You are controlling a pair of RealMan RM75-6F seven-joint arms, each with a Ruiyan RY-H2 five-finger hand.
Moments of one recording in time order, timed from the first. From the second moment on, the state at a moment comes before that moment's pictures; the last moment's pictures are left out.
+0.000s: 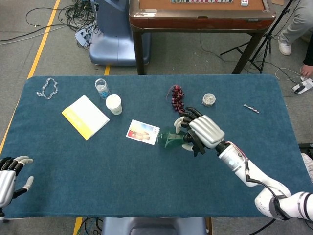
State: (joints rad) left arm -0.05 -1.07 -0.03 -1.66 1.52 1.52 0.13; right arm 0.81 -1.05 0.12 -1.83 -1.34 0.98 0.15
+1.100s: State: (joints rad) left arm -0.06 -1.07 -0.02 -1.66 1.54 1.52 0.12; right arm 0.89 -1.04 0.19 -1.86 -1.01 0.69 0.09
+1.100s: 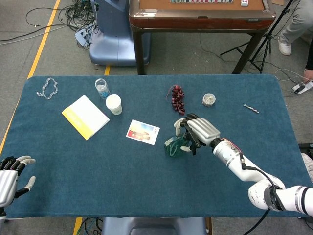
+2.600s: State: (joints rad) left arm -0.07 -1.07 -0.03 -1.66 1.53 1.51 0.13; right arm 0.76 -1.03 0.20 -1.83 -1.17 0.75 0.23
